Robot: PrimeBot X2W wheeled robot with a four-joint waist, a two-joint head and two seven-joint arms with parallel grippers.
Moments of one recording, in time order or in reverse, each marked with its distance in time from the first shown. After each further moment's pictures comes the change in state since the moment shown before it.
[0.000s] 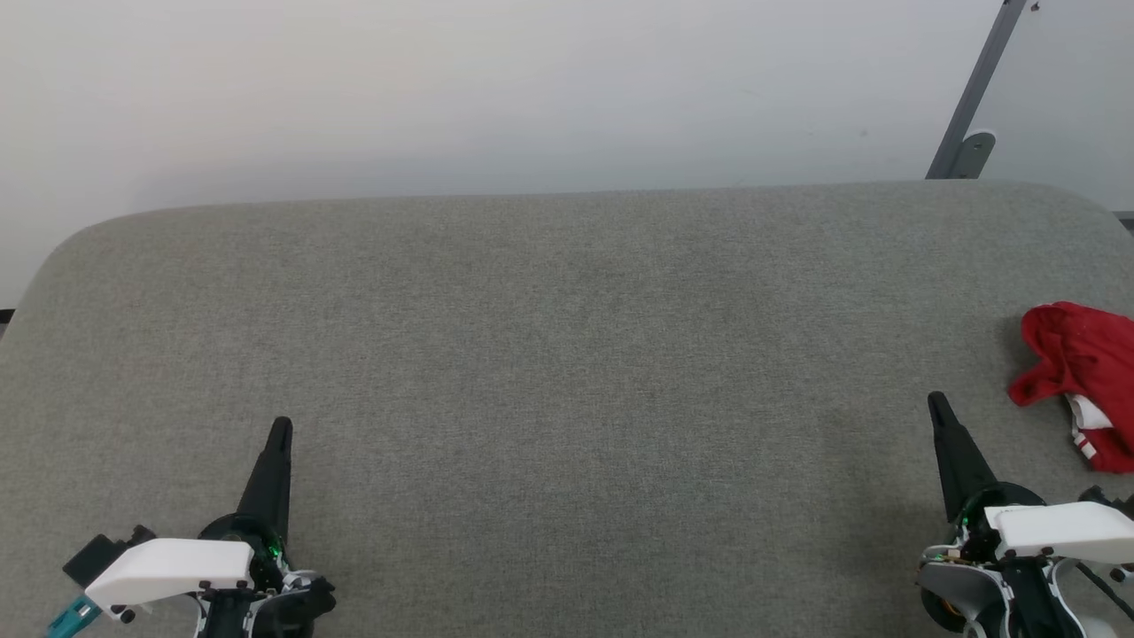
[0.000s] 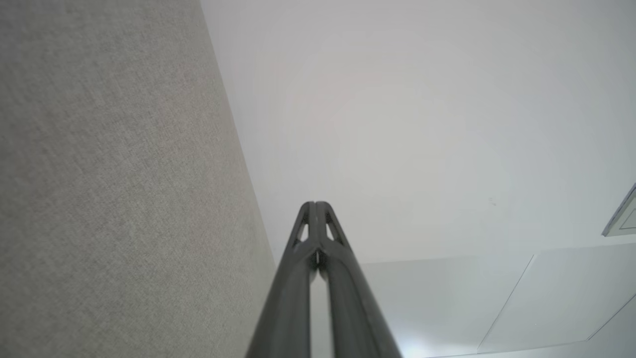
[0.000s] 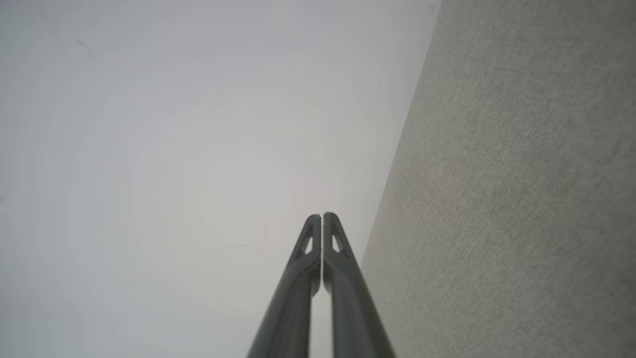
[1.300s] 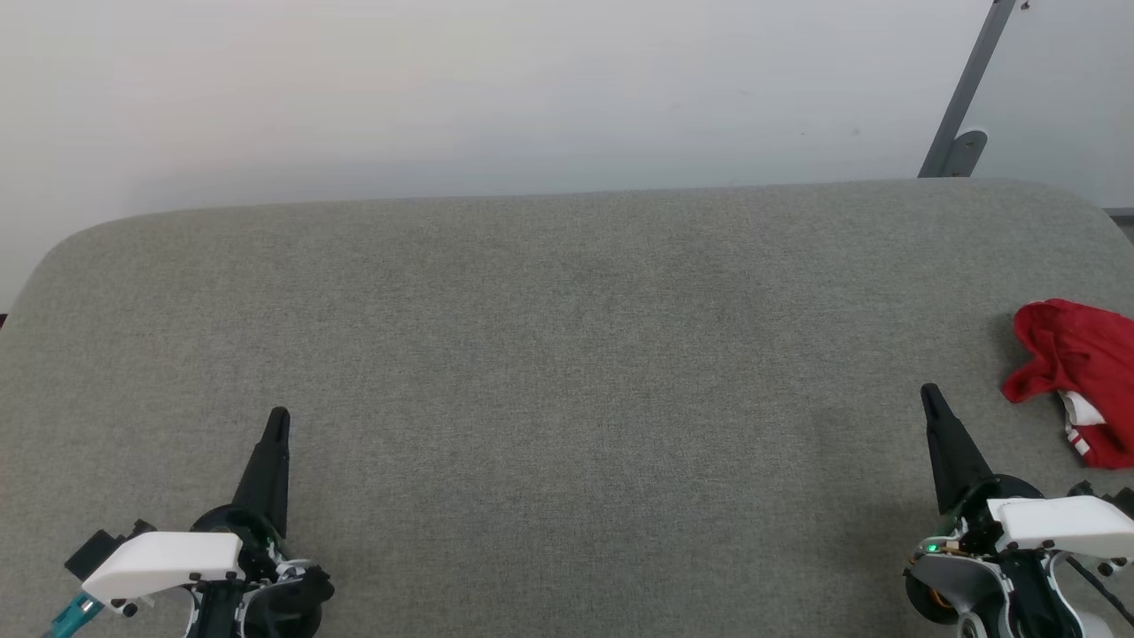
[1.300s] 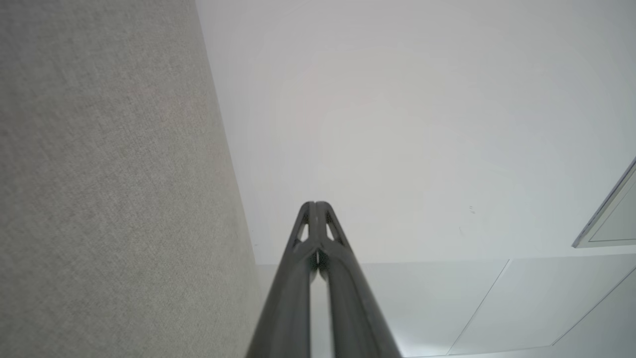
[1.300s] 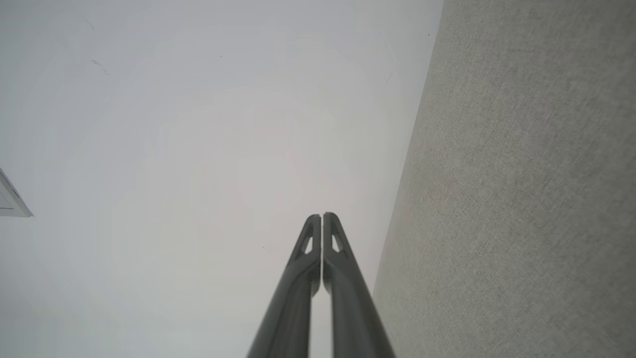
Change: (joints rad) left arm -0.021 -0.012 0.024 0.011 -0.066 0.000 0.031; right arm -0.015 0.009 0.002 0.005 0.077 0.000 0.019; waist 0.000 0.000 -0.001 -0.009
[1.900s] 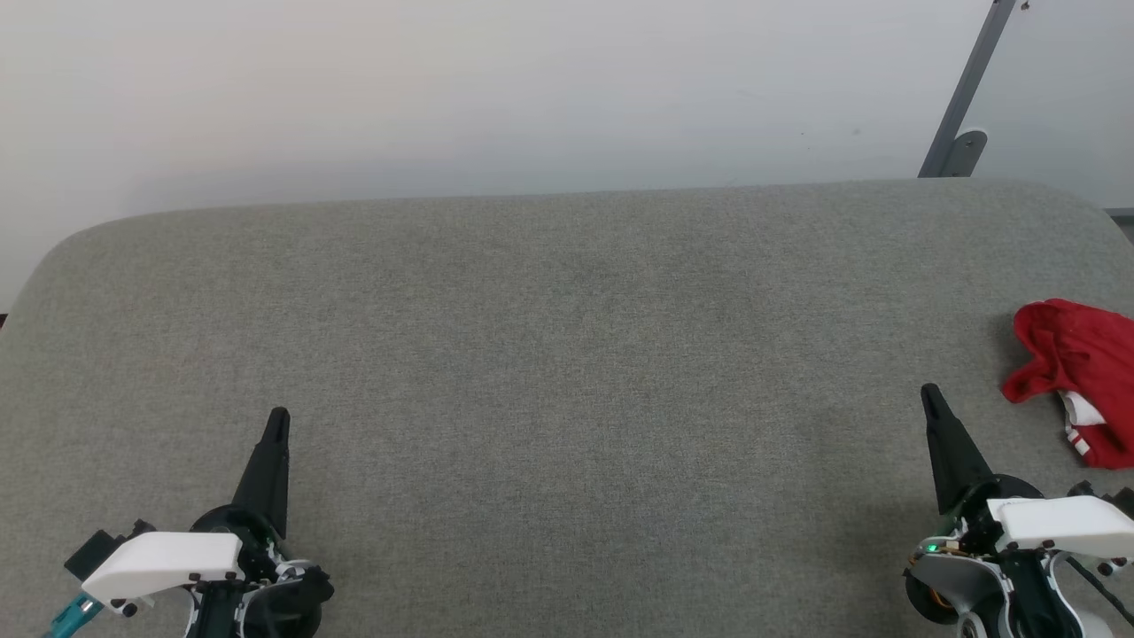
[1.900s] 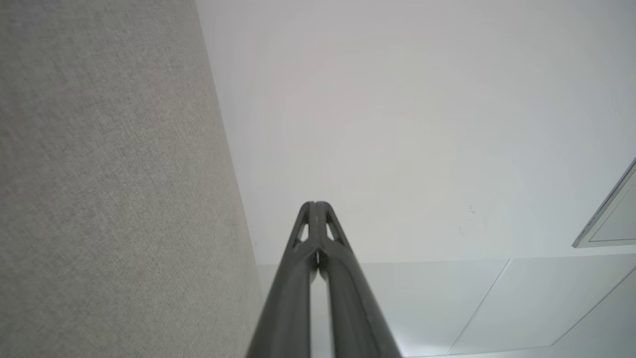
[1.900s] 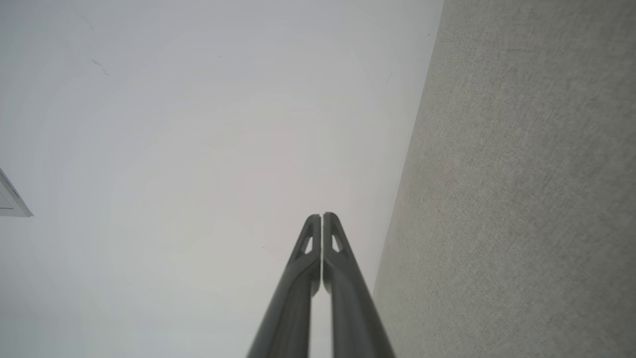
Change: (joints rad) left arm 0.000 -0.003 0.006 0.000 0.004 0.000 0.006; right arm 0.000 0.000 0.000 0.000 0.000 0.000 0.000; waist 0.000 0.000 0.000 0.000
